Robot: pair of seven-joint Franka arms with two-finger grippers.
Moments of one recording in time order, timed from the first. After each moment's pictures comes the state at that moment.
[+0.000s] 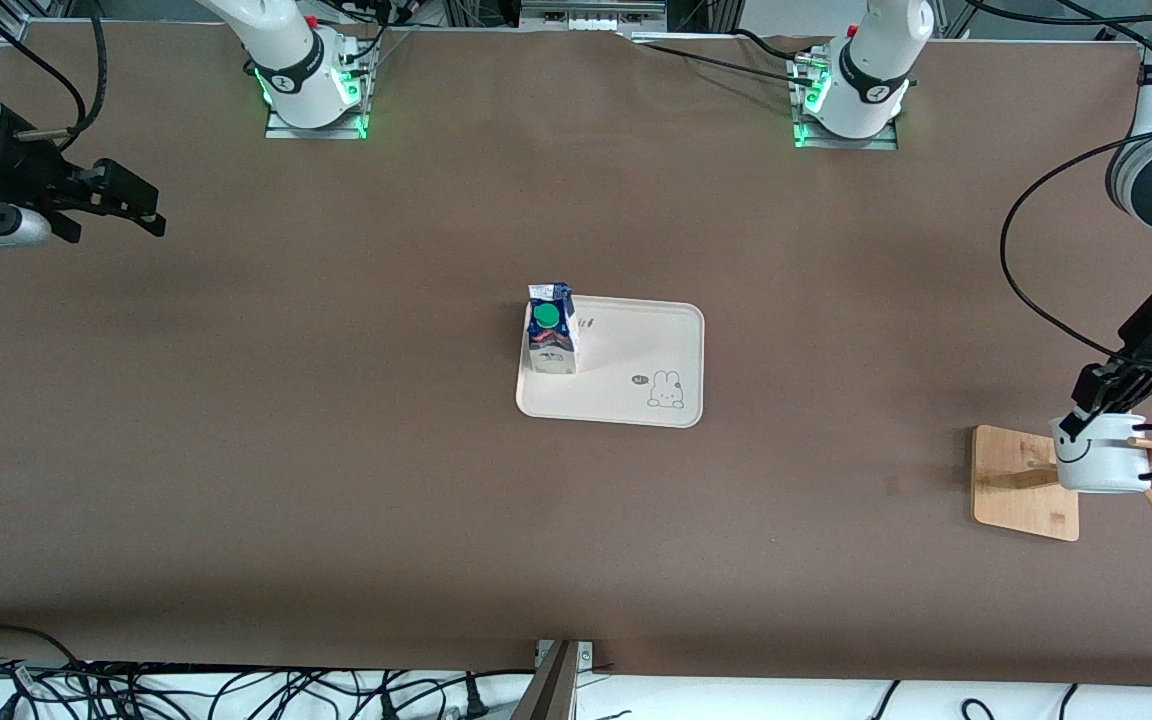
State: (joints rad) left arm 0.23 0.18 0.00 -2.03 -0.93 2.58 0.70; right arm 0.24 -0.04 -0.17 -1.66 0.05 1.61 0.01
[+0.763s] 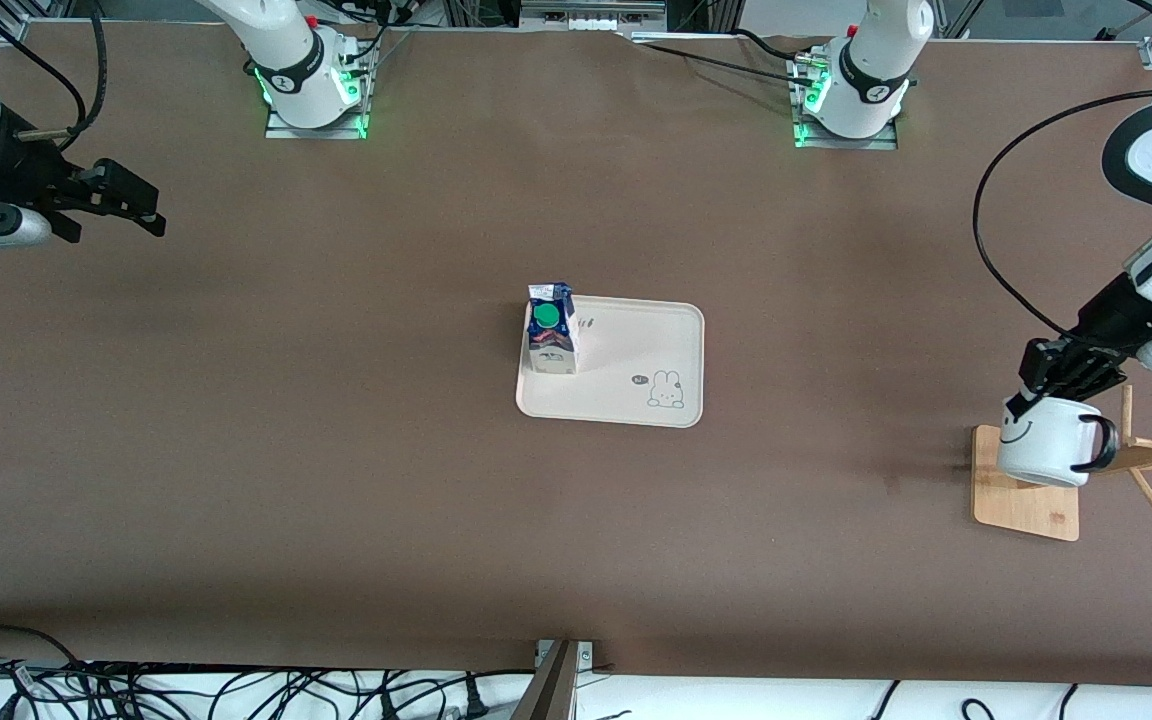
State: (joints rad) left arm 0.22 0.08 -0.12 -2.00 -0.64 2.42 0.53; right arm 0.24 -0.04 -0.17 -1.66 0.05 1.61 0.01
